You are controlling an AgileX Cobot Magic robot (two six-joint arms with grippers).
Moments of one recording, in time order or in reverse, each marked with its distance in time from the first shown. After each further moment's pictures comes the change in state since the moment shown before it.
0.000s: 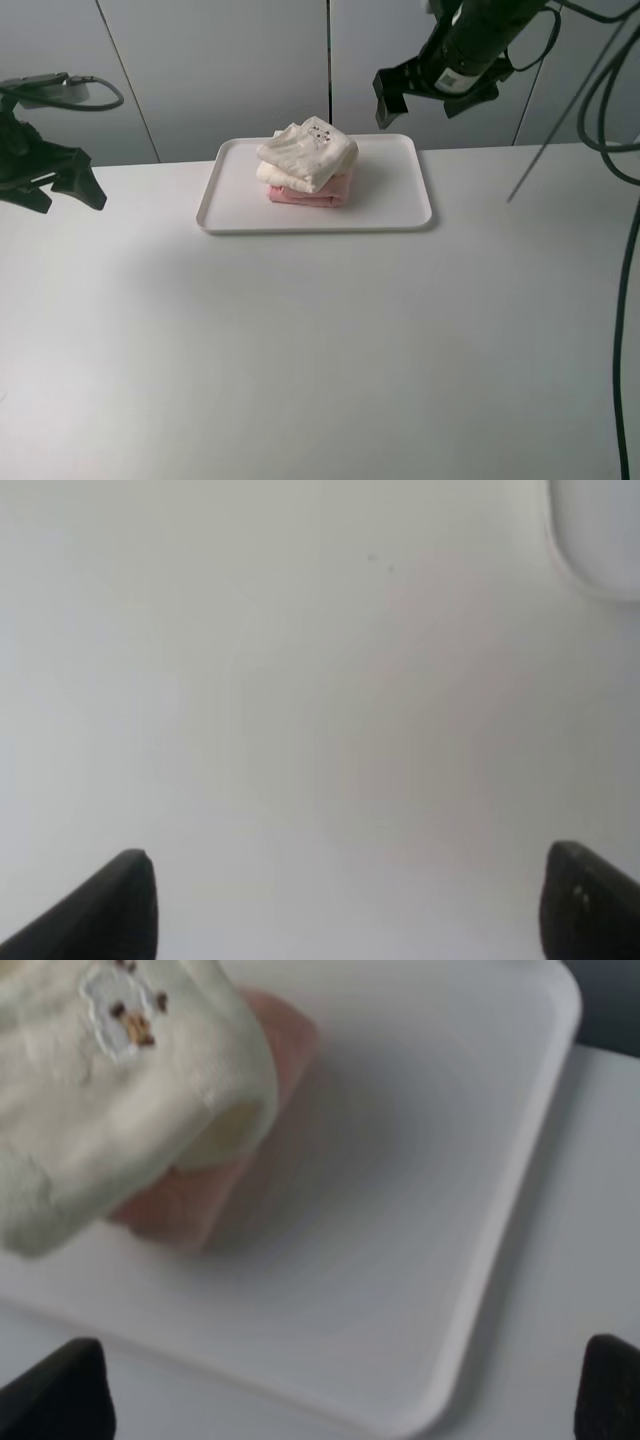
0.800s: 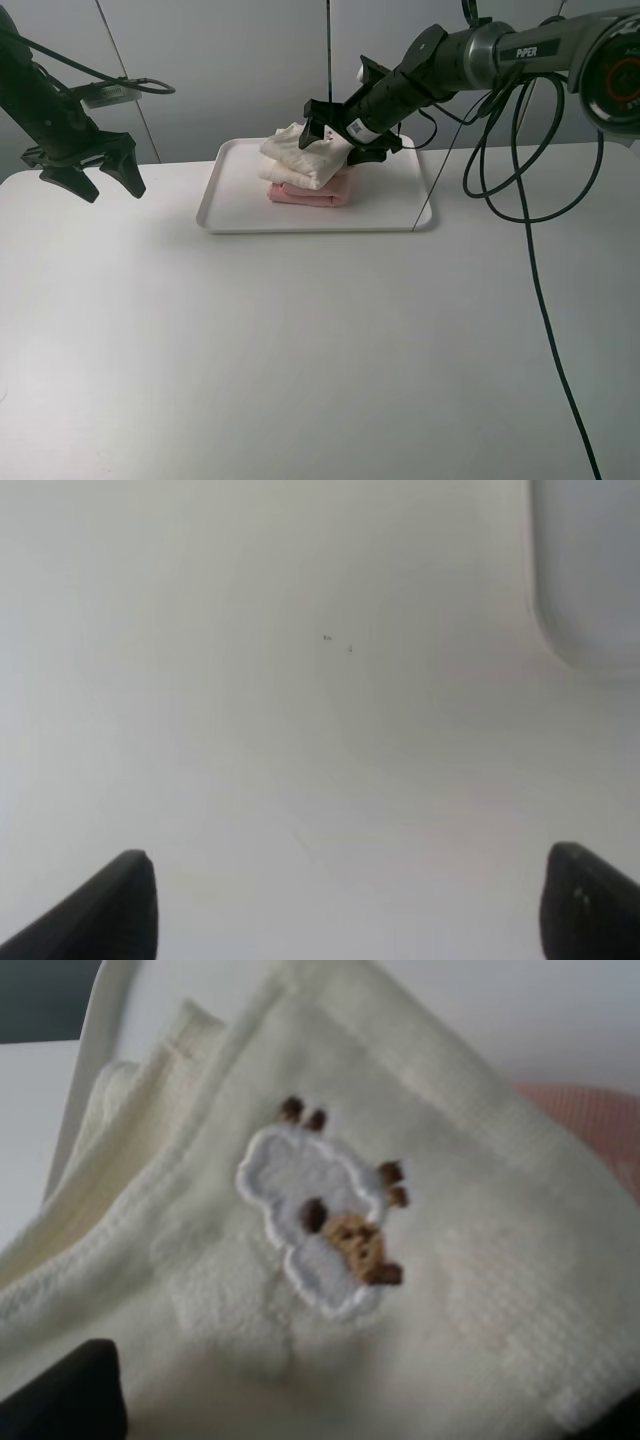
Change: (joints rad) left arm -0.054 0.421 -0.536 0.014 0.334 -0.040; right arm 0.000 0.578 -0.501 0.675 -0.039 -0.239
